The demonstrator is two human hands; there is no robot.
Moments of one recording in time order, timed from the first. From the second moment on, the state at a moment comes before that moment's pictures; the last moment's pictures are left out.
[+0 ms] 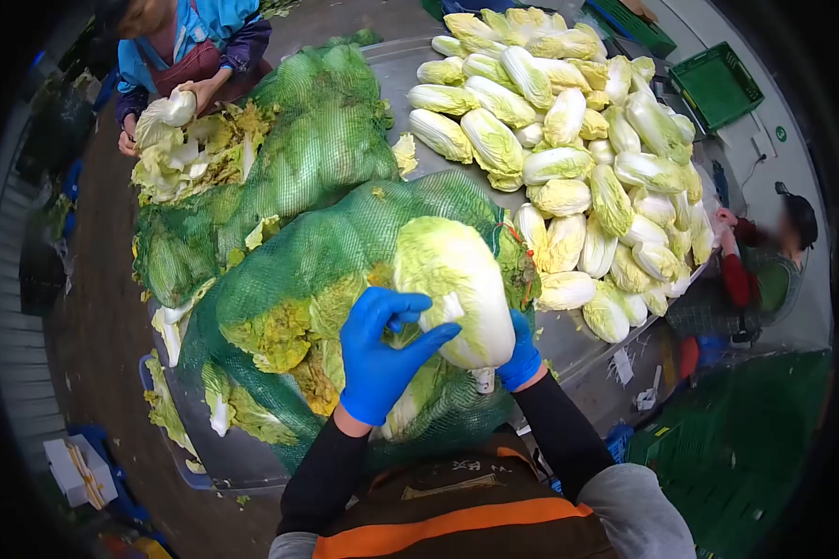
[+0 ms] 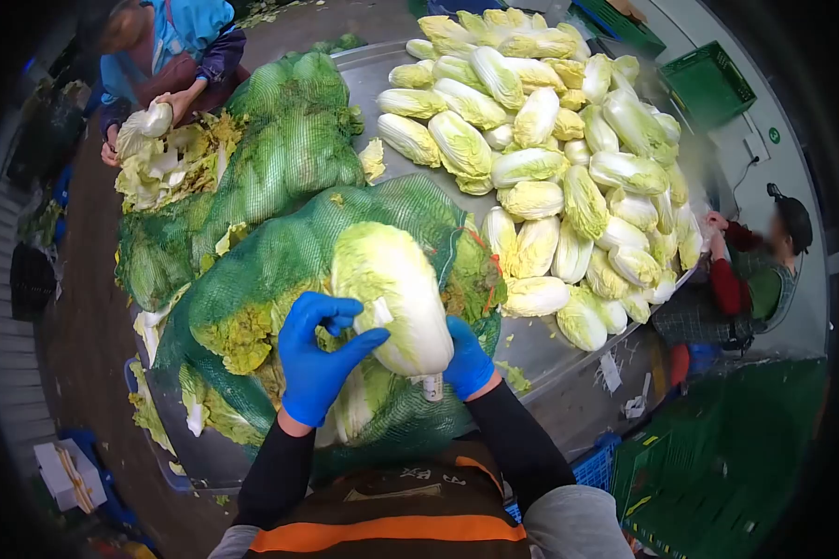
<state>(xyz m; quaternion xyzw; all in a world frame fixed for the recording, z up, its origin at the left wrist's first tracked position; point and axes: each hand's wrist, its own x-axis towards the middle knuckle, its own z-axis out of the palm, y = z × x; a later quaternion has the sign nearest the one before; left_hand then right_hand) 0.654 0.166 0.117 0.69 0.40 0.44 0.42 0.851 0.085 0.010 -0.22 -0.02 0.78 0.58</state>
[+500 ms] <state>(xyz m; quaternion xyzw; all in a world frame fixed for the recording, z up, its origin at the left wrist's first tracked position) 0.664 0.162 0.125 0.61 0.47 0.32 0.55 0.877 0.077 0.042 -0.32 -0.14 0.77 0.54</state>
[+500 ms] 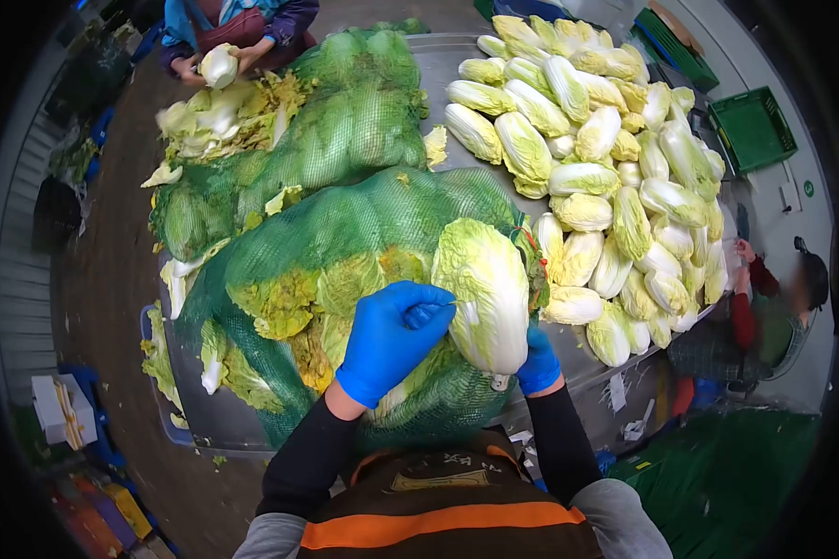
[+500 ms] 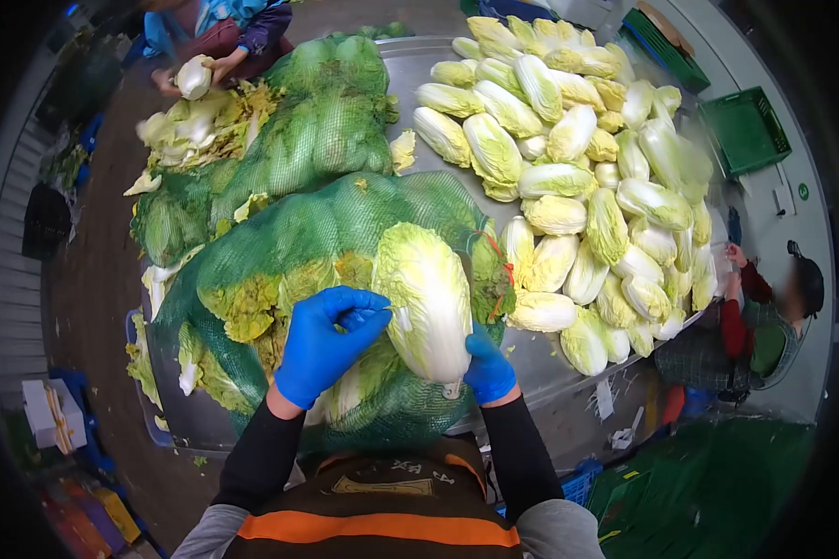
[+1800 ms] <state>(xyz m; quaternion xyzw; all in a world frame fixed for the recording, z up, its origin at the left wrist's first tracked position) 0.718 0.114 0.107 0.54 0.42 0.34 0.65 0.920 0.063 0.043 -0.56 -0.34 0.61 0.45</state>
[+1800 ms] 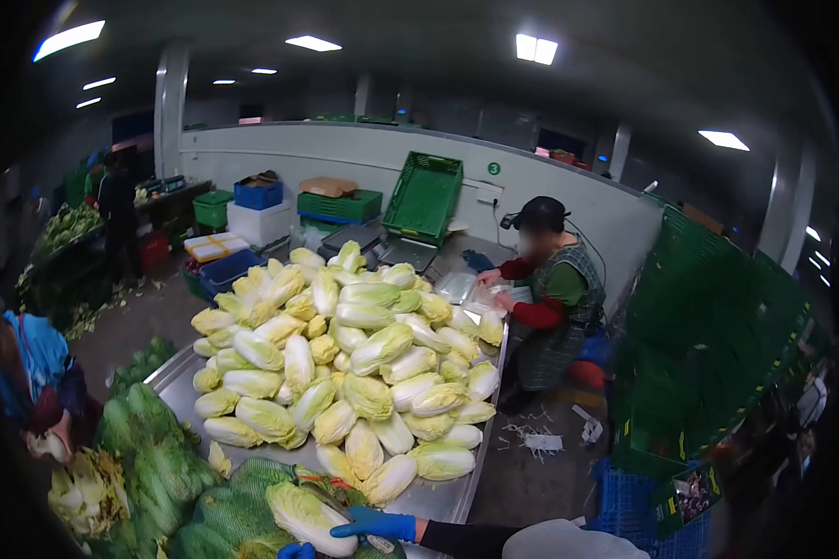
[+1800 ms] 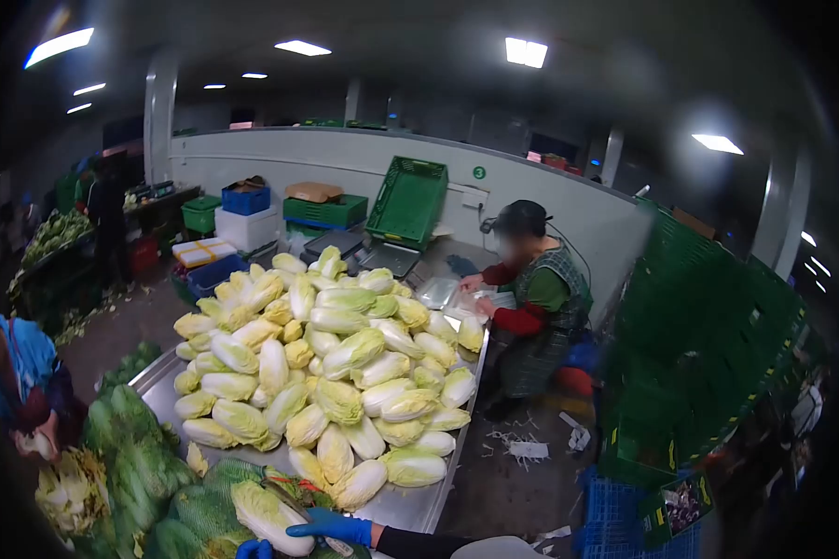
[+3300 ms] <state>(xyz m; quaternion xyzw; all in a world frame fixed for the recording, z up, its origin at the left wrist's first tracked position) 0.493 0.070 -0.058 0.25 0.67 0.54 0.45 1.007 0.108 0.082 -0.64 -0.27 0.51 0.50</state>
